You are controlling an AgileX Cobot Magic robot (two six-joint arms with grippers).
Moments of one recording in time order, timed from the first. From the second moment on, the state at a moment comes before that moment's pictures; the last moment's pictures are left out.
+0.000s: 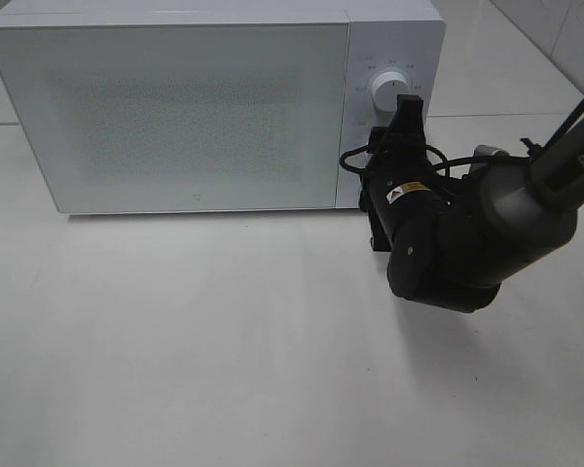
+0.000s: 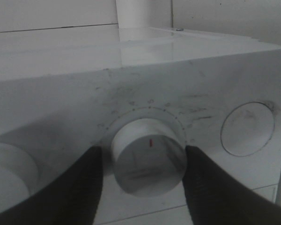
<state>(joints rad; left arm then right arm) 0.00 0.00 -0.52 -0.06 1.09 0.00 0.62 2.07 -0.82 0.73 -1.16 1.34</state>
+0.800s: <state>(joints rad) 0.00 0.00 -0.52 -0.06 1.09 0.00 0.62 1.87 -0.64 0.59 -0.93 0.96</state>
